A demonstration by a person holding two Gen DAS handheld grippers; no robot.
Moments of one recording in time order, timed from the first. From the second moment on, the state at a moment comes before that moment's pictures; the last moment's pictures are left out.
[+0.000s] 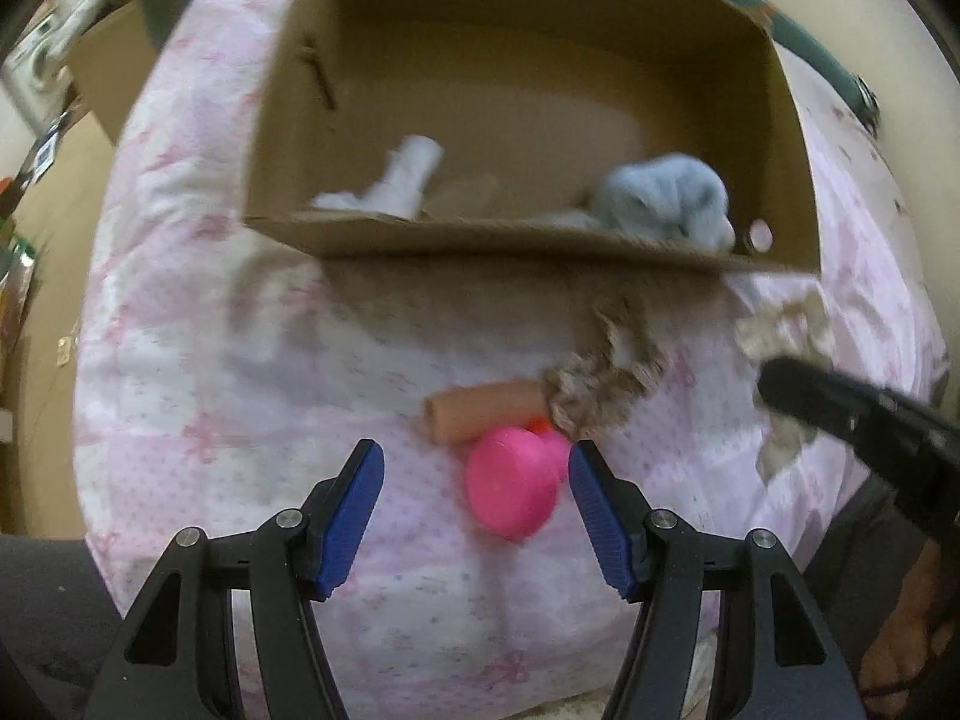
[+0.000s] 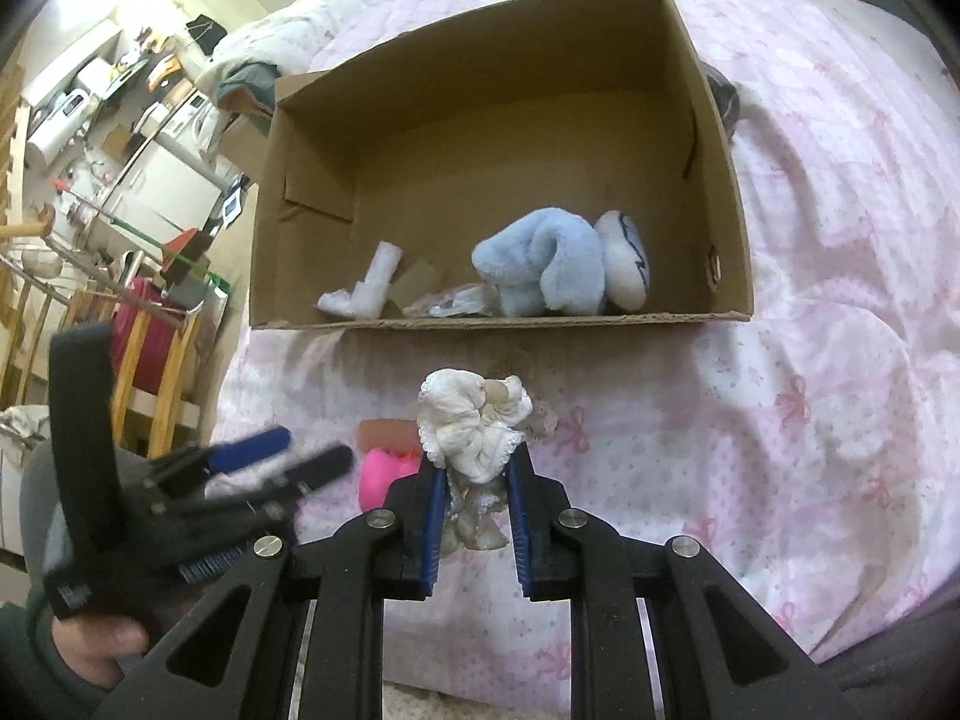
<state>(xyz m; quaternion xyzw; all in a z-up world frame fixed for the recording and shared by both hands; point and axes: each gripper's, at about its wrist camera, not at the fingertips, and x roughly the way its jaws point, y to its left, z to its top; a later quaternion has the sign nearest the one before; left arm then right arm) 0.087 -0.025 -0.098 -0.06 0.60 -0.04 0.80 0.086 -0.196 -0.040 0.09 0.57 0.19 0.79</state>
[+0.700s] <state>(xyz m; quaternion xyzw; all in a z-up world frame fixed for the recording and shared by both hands) 0.098 -0.049 -0.141 -0.06 0.64 -0.07 0.77 0.091 -0.199 -0.041 0.09 0.57 0.19 0.79</state>
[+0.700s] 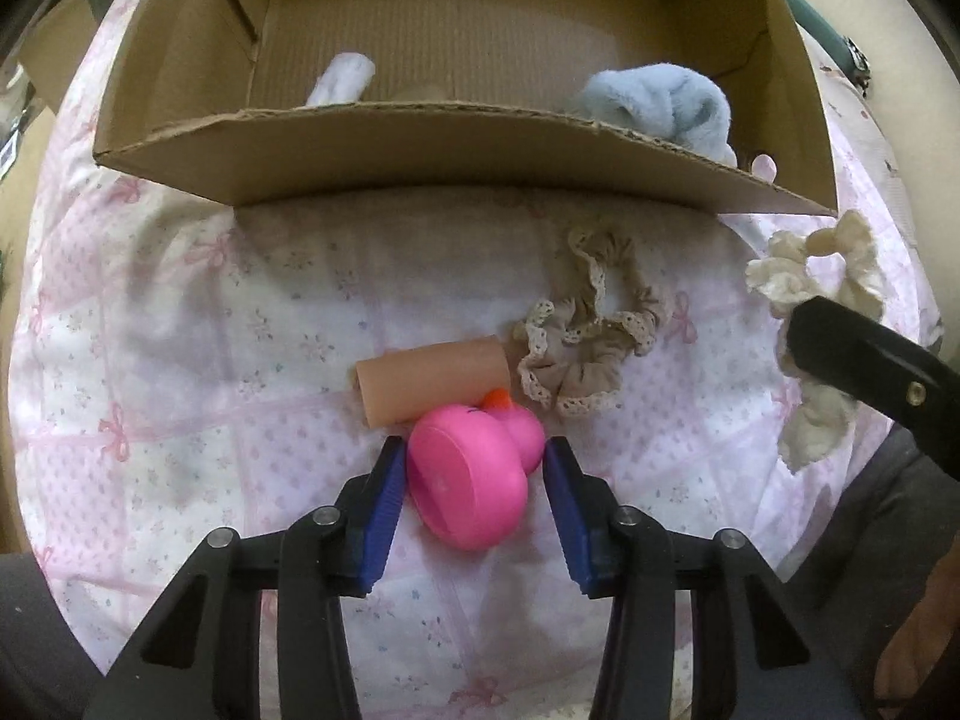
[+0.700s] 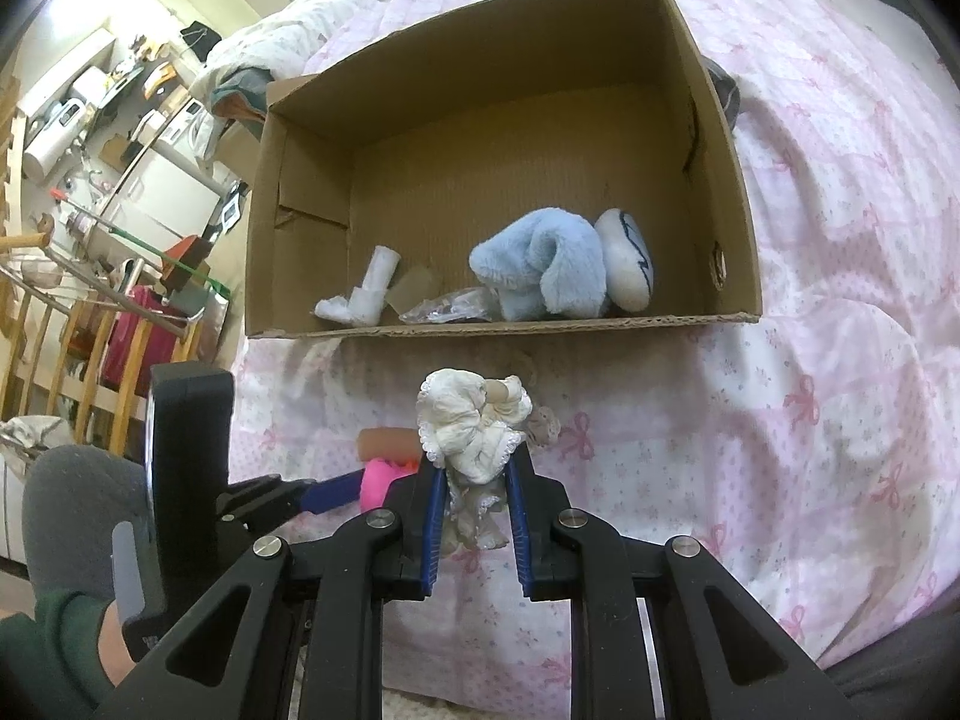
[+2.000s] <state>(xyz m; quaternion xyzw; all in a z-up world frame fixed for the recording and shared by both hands) 0.073 0.028 -0.007 -0.09 0.50 0.03 0.86 0.081 -0.204 -0.004 0.09 0.53 0.21 0.82</state>
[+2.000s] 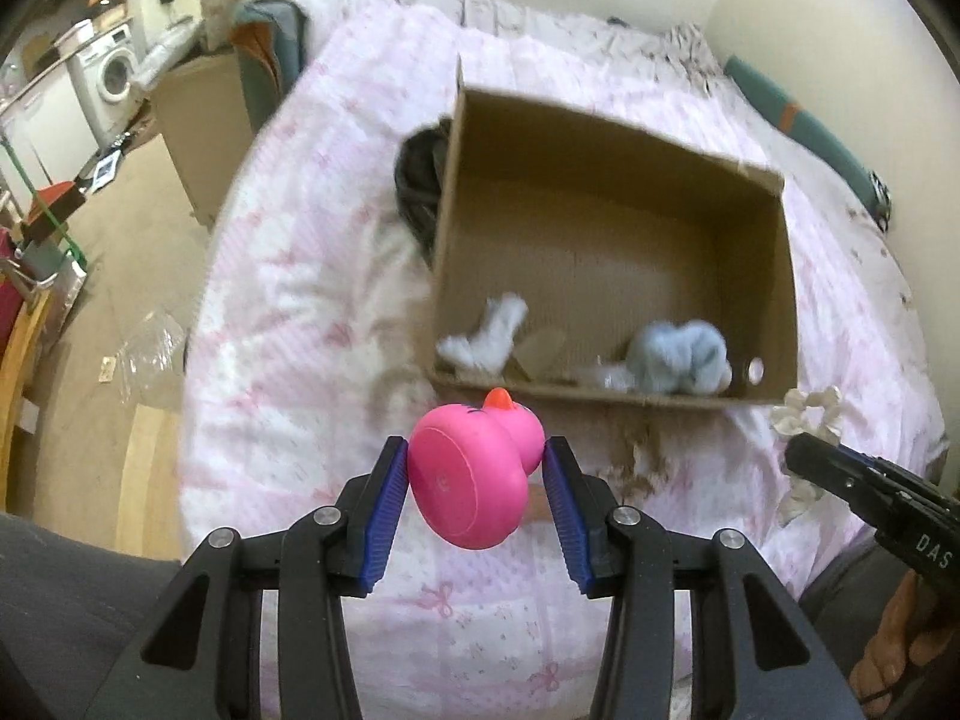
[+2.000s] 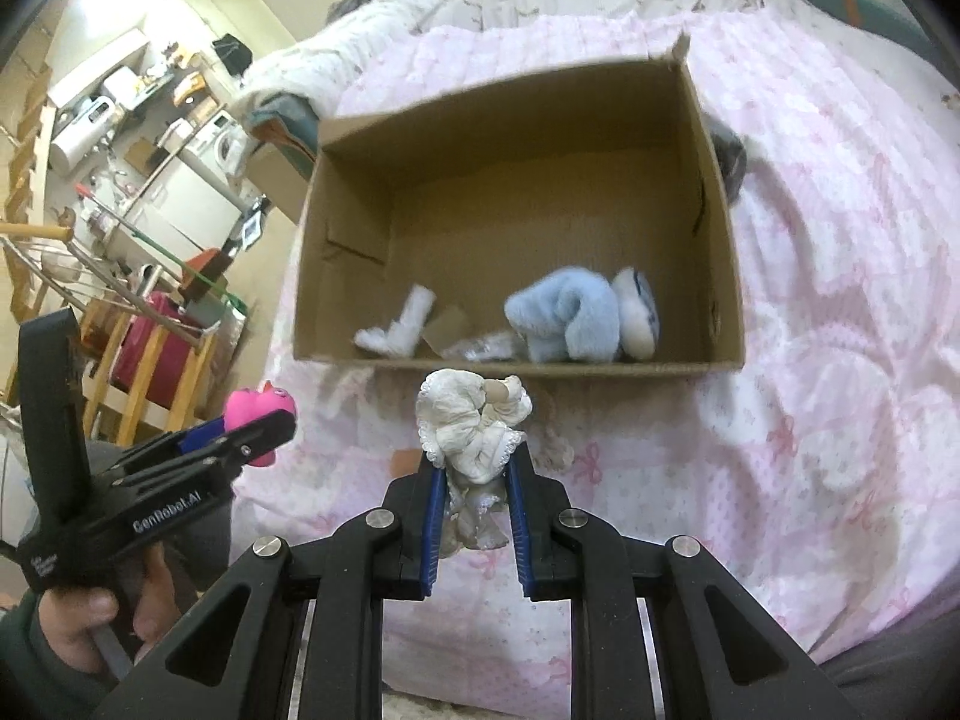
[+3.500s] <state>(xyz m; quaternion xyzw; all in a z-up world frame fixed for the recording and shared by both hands) 0.173 0.026 -0.035 -0.06 0.47 0.00 0.88 0.173 -0.246 -0.021 0.06 0.51 0.10 0.85</state>
